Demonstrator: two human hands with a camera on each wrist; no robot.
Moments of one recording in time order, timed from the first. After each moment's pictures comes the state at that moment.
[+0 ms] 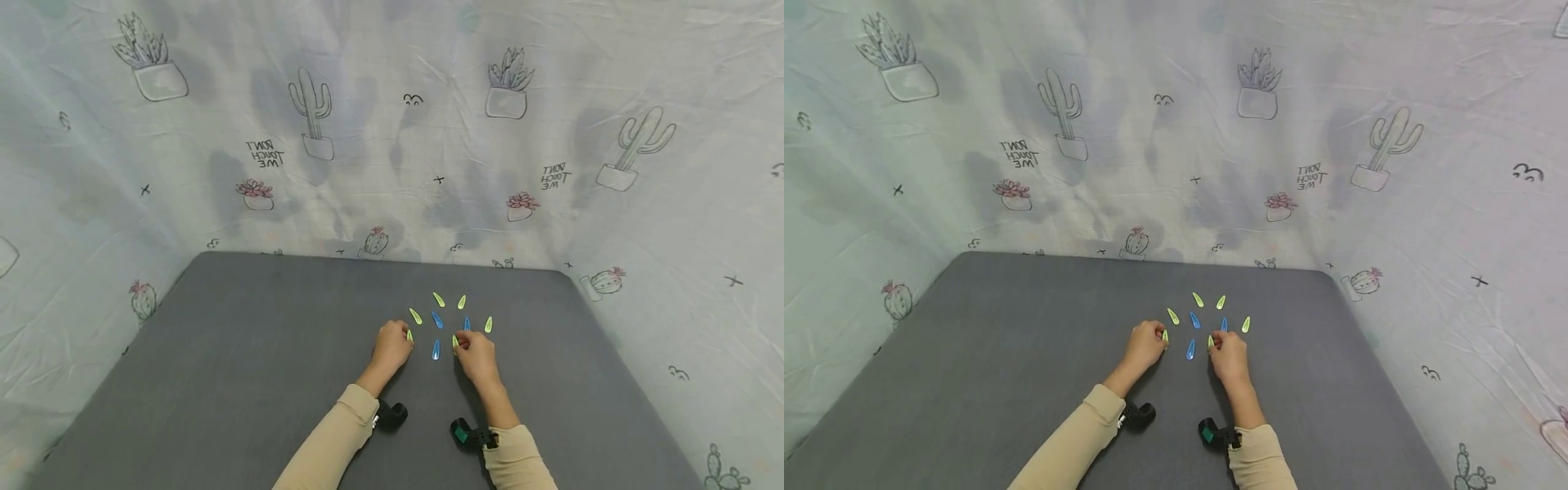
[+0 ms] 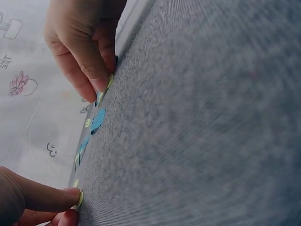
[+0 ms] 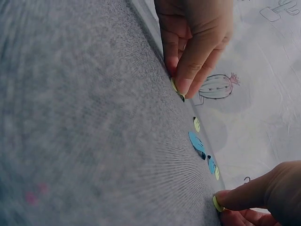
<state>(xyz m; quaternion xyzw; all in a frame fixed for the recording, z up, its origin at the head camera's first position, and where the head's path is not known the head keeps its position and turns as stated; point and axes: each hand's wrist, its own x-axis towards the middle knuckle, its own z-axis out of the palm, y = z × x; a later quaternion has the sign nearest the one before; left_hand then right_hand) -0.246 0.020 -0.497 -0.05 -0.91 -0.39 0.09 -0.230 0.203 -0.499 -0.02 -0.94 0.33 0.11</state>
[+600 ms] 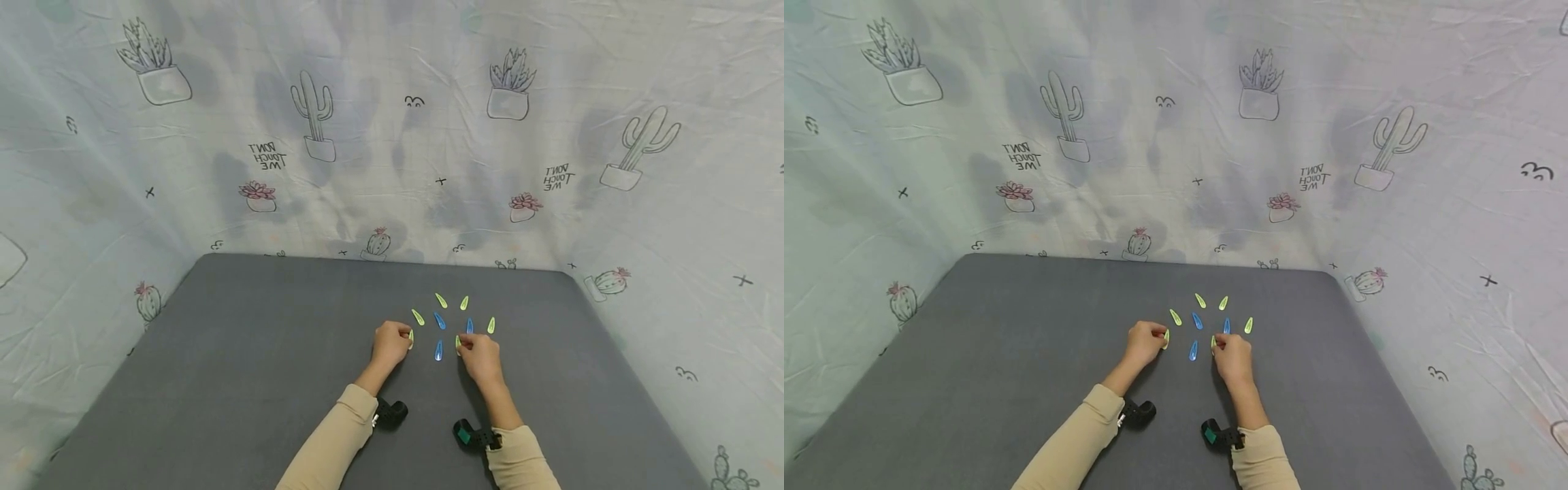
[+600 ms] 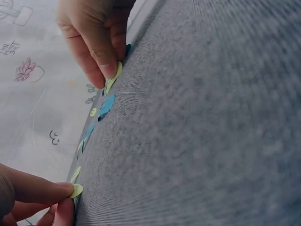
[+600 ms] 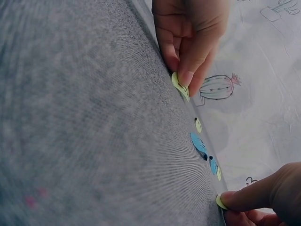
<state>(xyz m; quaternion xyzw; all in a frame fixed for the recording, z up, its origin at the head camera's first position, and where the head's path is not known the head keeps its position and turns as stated) -0.249 0.016 -0.496 -0.02 -0.89 -0.46 0.07 -0.228 0.203 -0.493 -0.03 -0.94 0.31 0.12</state>
